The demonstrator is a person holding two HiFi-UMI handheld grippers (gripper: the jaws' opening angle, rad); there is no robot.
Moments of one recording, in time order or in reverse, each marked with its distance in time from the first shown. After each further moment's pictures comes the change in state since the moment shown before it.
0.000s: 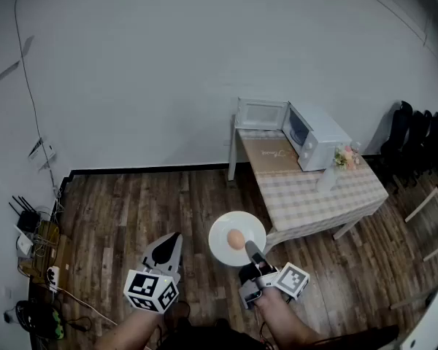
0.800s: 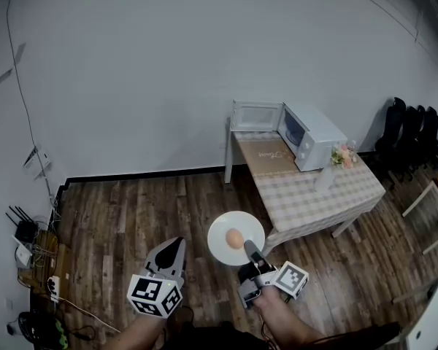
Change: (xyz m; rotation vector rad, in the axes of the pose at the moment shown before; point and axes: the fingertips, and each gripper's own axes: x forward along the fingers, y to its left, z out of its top) left arm 0.002 0.007 -0.001 -0.026 0.023 -0.033; right arm 0.016 0.006 -0.006 0.018 -0.045 -0.008
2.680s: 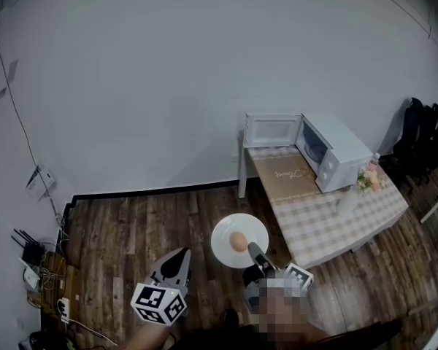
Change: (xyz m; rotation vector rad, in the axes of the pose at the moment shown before) left arm 0.136 0.091 0.001 -0.030 0.047 0.012; right arm 0.167 -0.035 0.059 0.023 0.035 0.056
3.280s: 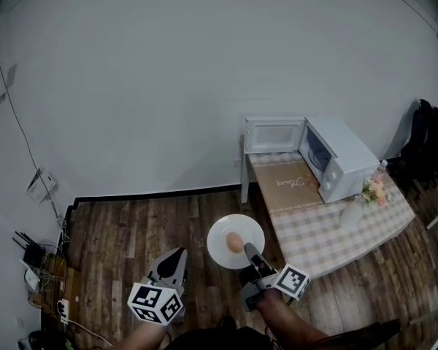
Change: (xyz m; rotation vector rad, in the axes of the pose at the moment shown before) left arm 0.068 0.003 0.006 0.022 0.010 0.042; right arm 0.041 -0.026 0.050 0.032 0.045 0.009
